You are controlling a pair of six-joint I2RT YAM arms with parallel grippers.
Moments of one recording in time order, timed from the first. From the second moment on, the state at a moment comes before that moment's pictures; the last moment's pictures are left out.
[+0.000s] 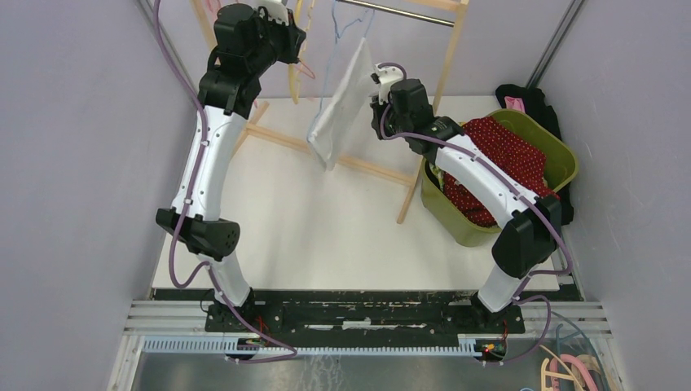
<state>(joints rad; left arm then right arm) -0.32 1.82 2.32 -0.54 0.12 0.04 0.56 1.71 1.65 -0.40 0.05 0.10</state>
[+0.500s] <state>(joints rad) -0.32 1.68 2.10 -0.48 0.16 0.04 0.56 1.71 1.64 -0.40 0.06 0.10</state>
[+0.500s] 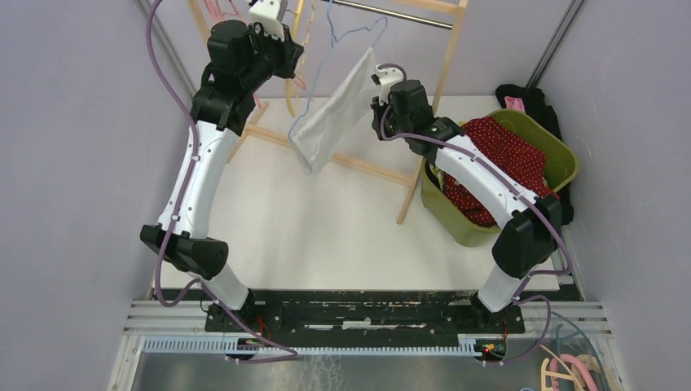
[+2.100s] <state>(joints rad) -0.32 1.85 2.27 -0.42 0.13 0.07 0.54 1.69 1.56 -0.37 0.11 0.09</state>
